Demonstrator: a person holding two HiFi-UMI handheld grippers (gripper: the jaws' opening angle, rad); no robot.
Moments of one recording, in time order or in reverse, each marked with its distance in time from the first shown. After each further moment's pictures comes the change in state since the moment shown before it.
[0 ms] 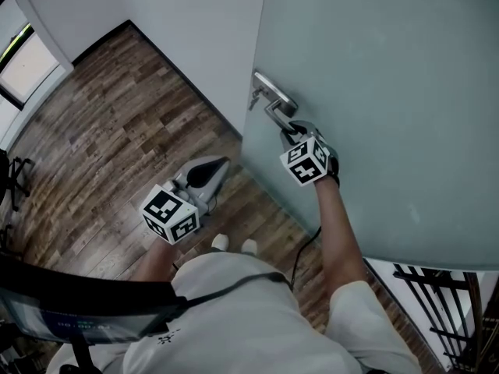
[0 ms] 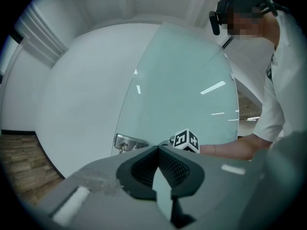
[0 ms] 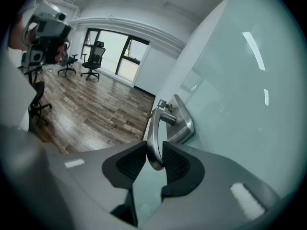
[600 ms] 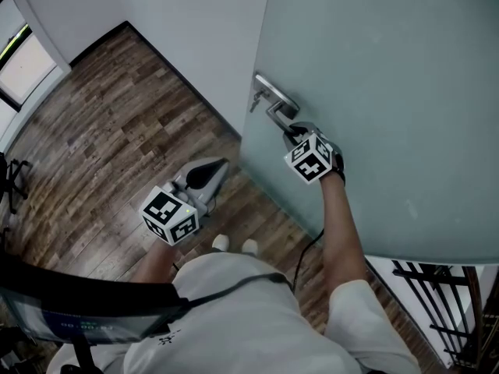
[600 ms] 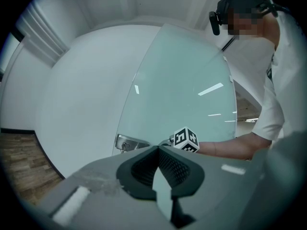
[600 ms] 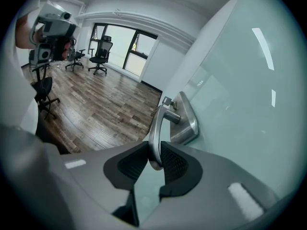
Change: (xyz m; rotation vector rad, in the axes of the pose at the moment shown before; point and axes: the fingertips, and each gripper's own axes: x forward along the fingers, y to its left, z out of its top) left arm -0.012 0.002 -0.006 -0.001 -0.008 -0.009; right arm -0.002 0.011 -0.008 -0.062 0.062 0.076
